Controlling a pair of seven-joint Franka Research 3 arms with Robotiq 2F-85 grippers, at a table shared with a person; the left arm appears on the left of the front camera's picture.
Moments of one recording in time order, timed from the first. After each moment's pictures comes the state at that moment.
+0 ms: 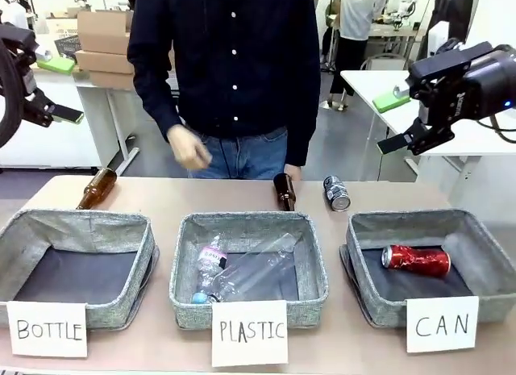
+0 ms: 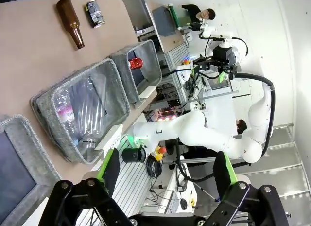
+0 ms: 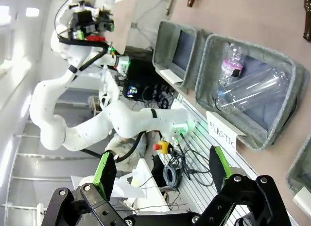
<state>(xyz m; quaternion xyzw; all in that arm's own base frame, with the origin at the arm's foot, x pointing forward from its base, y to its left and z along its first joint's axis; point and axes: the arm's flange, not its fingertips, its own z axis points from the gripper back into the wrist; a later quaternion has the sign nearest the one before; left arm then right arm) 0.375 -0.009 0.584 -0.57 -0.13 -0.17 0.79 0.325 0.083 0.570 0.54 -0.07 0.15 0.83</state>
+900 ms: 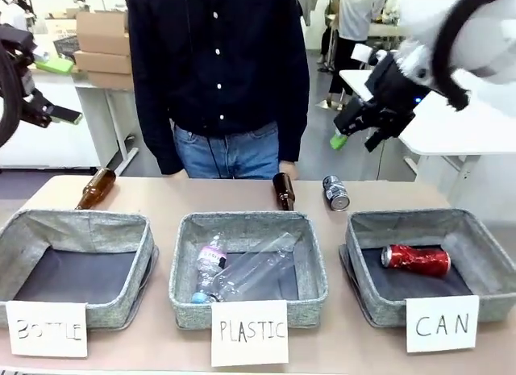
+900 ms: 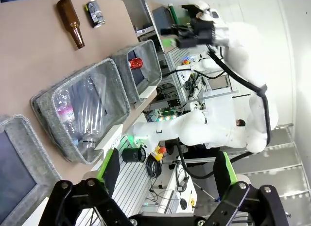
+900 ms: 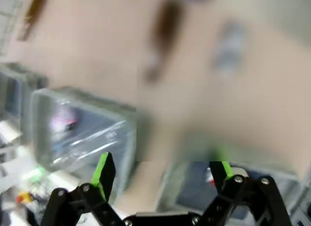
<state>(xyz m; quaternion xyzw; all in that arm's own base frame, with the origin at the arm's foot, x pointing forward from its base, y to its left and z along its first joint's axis) 0.375 -0.009 0.583 -0.57 -0.13 -0.17 0.79 0.454 0.148 0.532 0.12 -0.16 0.15 0.97</state>
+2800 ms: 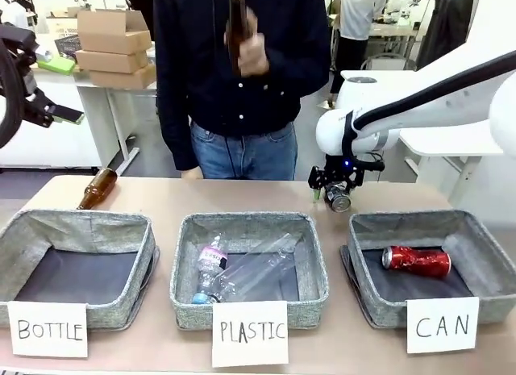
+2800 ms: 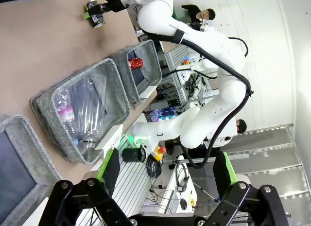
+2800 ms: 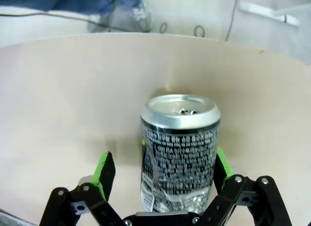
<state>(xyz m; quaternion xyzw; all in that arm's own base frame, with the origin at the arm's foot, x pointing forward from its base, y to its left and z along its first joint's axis) 0.375 -0.009 0.583 -0.57 -0.13 -0.17 0.79 0.662 0.161 0.299 0.02 -0.04 0.03 1.00</state>
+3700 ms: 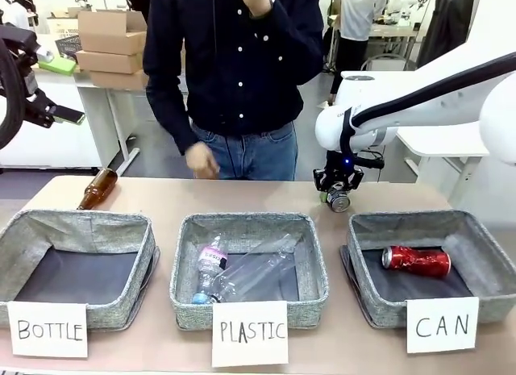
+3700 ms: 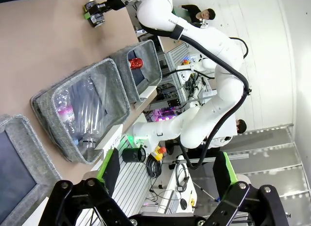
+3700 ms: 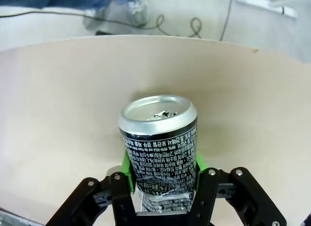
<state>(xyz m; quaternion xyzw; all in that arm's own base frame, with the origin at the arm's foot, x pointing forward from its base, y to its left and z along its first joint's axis) 0.375 -0.009 0.583 -0.57 -0.13 -0.17 0.79 0.670 0.157 0.303 0.01 -0.02 0.02 1.00</state>
